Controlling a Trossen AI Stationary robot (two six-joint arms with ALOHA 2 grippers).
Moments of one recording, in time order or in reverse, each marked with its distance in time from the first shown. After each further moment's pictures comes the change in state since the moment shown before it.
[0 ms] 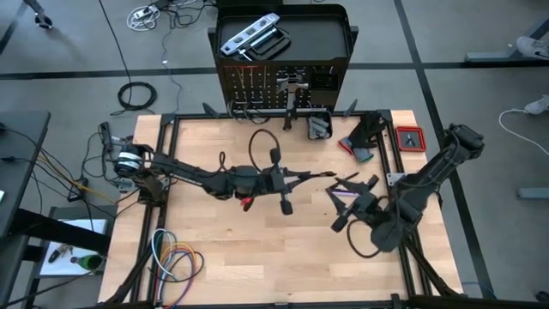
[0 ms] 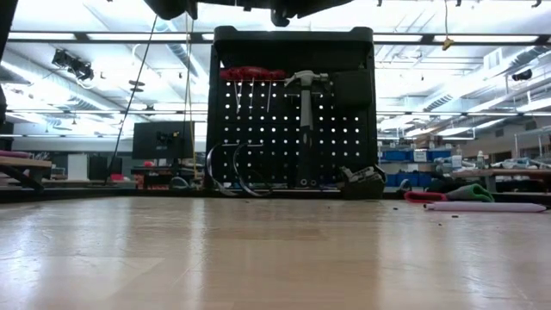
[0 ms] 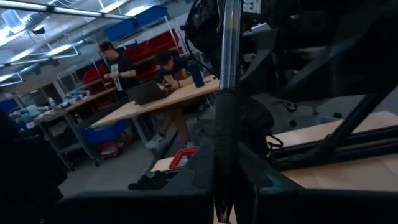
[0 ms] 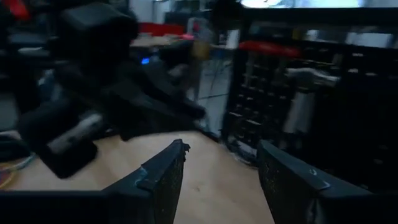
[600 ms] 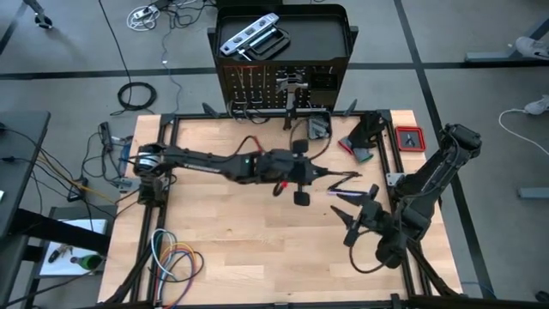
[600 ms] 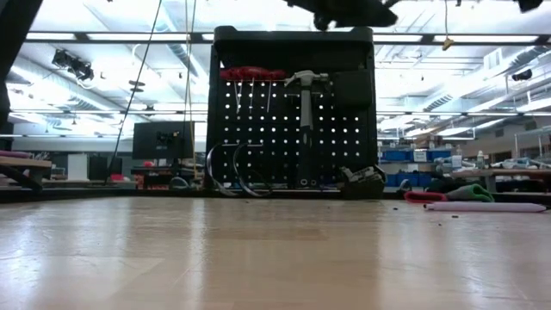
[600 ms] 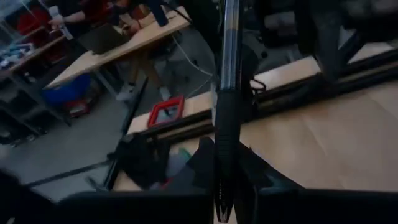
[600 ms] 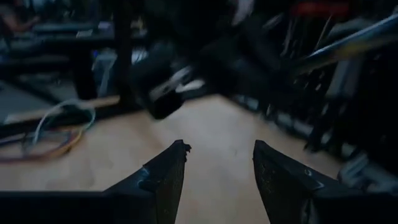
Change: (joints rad) left arm 0.090 0.142 0.438 -0.646 0.143 0.004; right arm 0.149 0.014 0.000 -0.428 -0.067 0.521
